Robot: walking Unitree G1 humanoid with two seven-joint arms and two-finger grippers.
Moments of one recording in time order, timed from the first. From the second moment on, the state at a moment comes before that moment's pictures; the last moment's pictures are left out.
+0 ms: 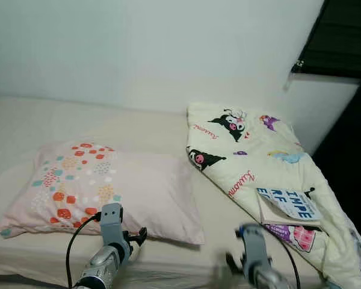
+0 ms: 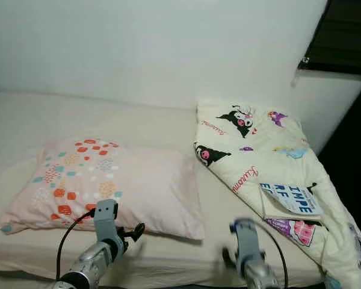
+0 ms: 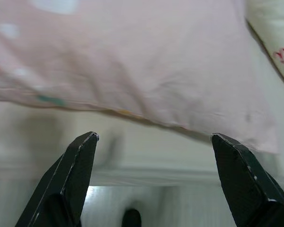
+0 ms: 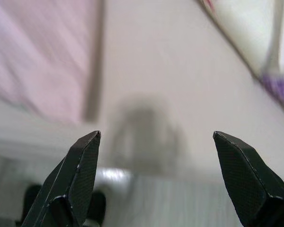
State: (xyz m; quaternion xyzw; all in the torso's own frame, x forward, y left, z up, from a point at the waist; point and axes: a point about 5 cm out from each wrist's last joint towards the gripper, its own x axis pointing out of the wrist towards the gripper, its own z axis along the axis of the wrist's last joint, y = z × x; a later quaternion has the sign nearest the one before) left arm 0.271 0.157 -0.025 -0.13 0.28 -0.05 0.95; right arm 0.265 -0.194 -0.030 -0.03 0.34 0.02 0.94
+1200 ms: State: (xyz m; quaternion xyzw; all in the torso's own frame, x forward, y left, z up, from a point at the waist) left arm 0.279 0.220 -0.011 -0.34 0.20 0.16 0.91; right arm 0.316 -0.129 0.021 0.03 0.21 0.18 0.96
